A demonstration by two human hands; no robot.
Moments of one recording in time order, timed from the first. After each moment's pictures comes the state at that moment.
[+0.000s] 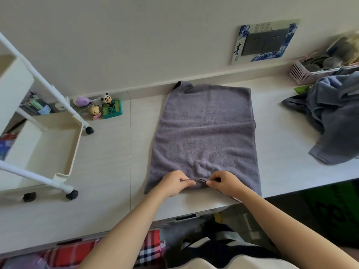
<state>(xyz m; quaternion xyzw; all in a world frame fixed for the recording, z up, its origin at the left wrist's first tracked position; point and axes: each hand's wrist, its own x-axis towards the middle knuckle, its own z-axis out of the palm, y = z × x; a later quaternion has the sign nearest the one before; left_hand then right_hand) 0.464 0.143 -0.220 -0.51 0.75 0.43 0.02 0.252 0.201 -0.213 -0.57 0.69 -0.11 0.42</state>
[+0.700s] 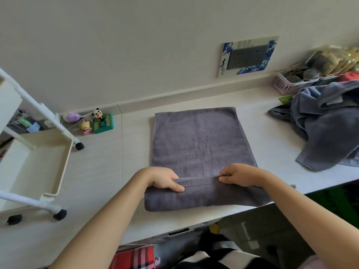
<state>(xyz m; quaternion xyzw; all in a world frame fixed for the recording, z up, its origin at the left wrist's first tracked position) 0.444 0.092 -0.123 -0.41 0.74 0.45 0.29 0.190 0.171 -0.120 -0.67 0.61 0.08 0.41</state>
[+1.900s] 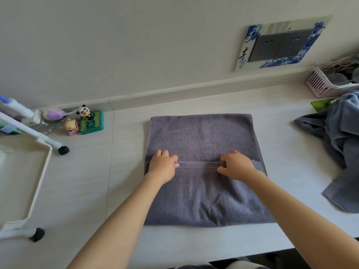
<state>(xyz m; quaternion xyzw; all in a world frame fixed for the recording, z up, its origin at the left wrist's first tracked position) 0.393 -0.011 -0.216 -0.55 0.81 0.14 0.14 0.149 0.034 -0.197 -0.69 0.67 0.07 0.25</state>
